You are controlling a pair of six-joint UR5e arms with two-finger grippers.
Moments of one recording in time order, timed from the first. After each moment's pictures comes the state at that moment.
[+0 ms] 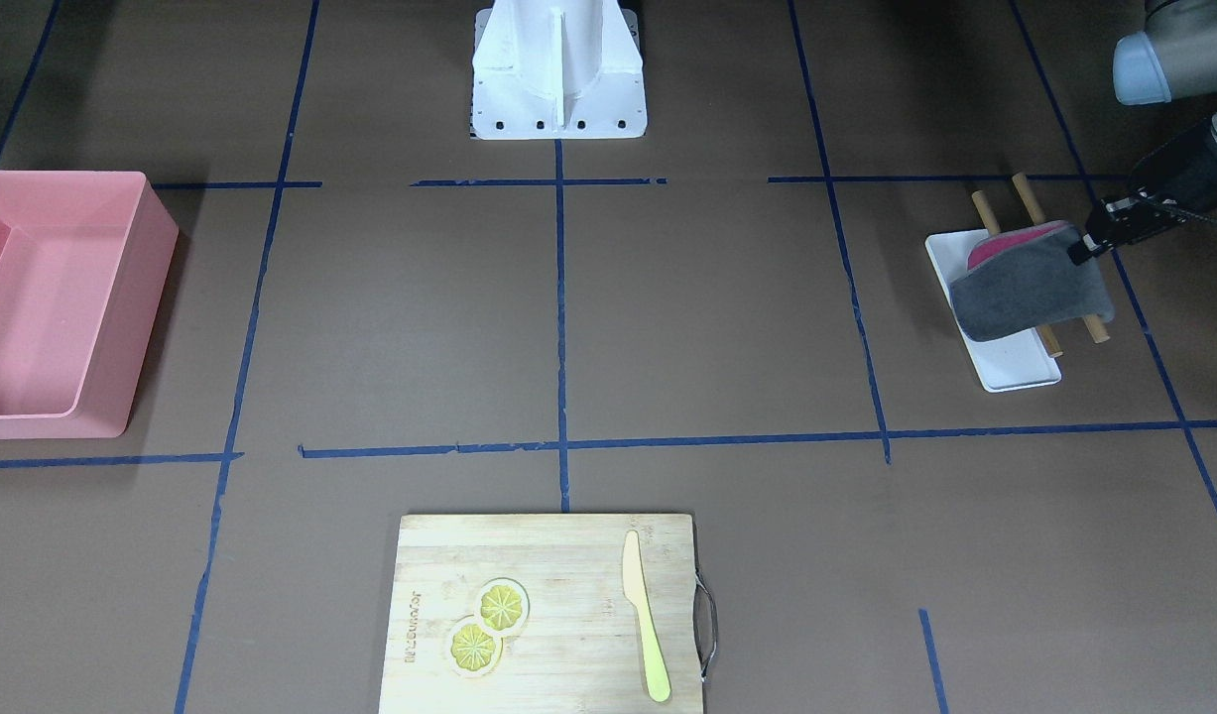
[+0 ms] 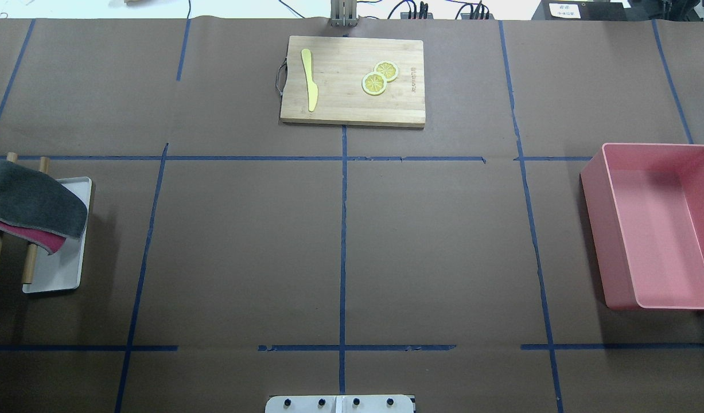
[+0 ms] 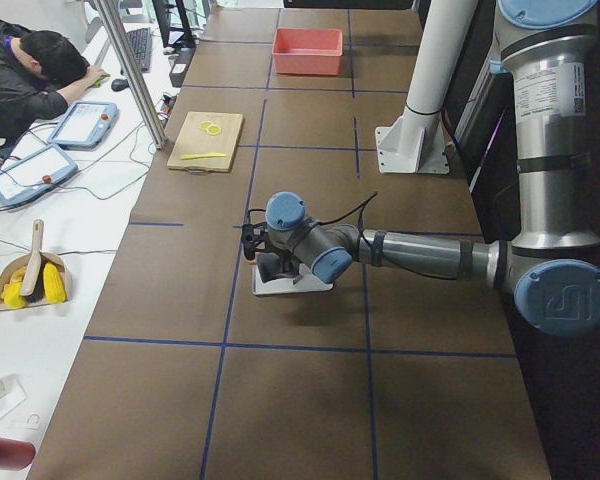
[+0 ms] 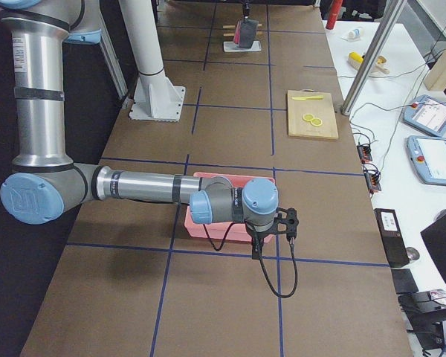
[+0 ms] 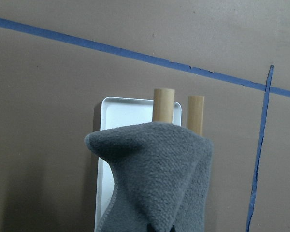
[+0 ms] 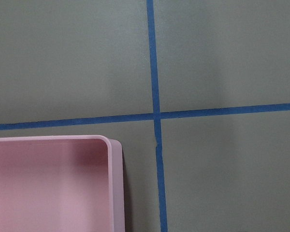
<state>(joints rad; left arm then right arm) -1.21 -1.43 -1.76 -2.21 -2.47 -0.91 1.57 -1.60 1.57 -1.40 2.41 0.18</state>
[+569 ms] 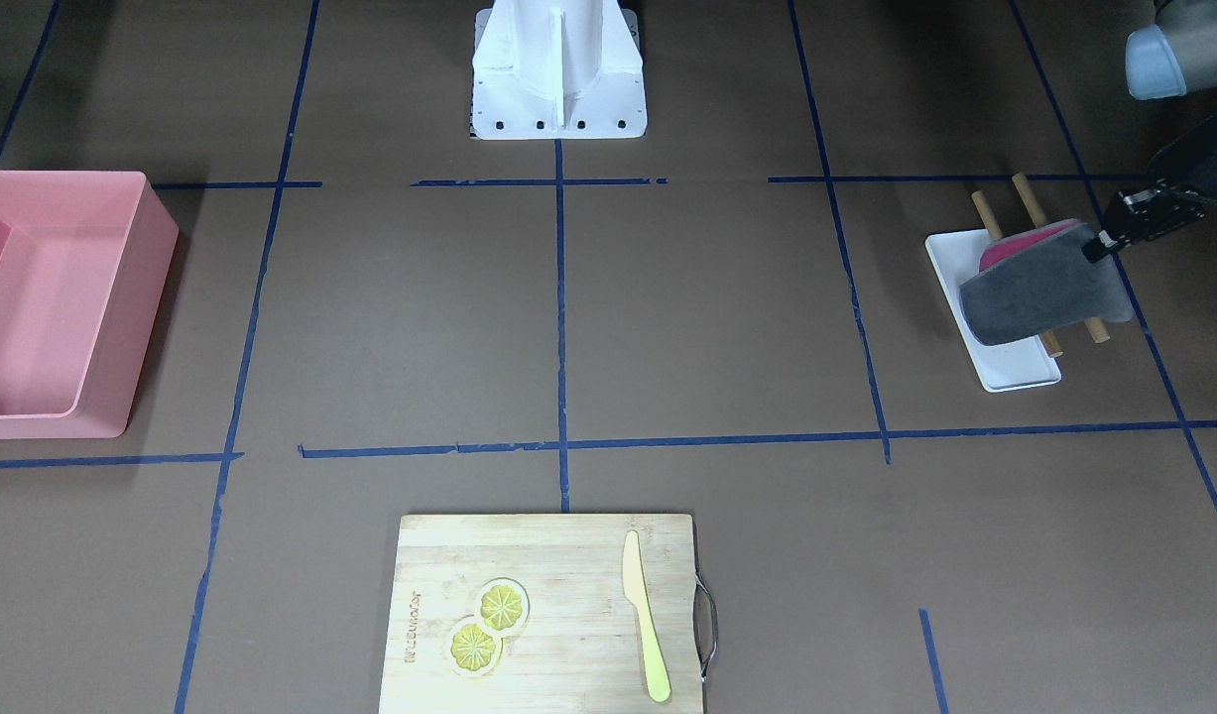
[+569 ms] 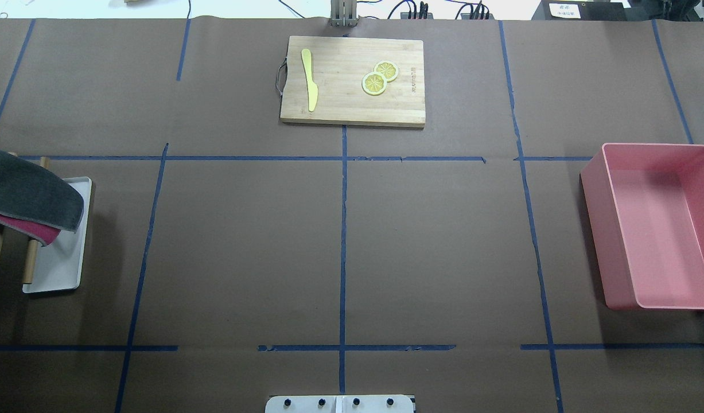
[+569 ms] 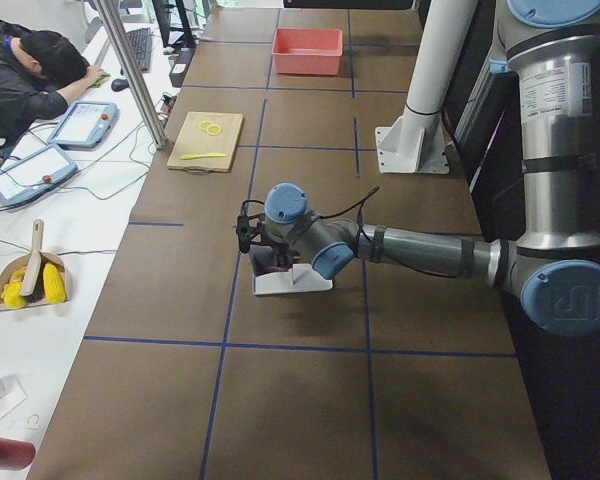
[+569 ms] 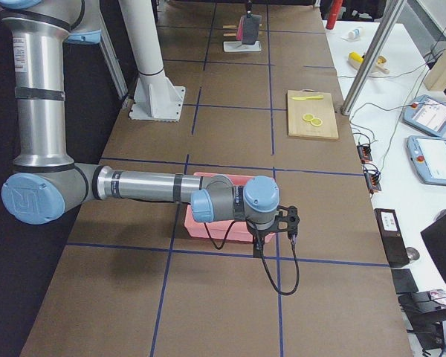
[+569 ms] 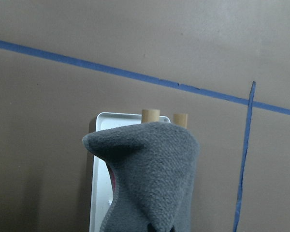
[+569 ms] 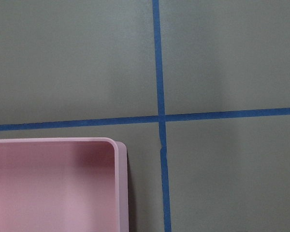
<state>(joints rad) -1.28 -1.43 -1.81 -2.21 -2.48 -0.91 1.56 -1.60 1.58 -1.40 2.41 0.18</state>
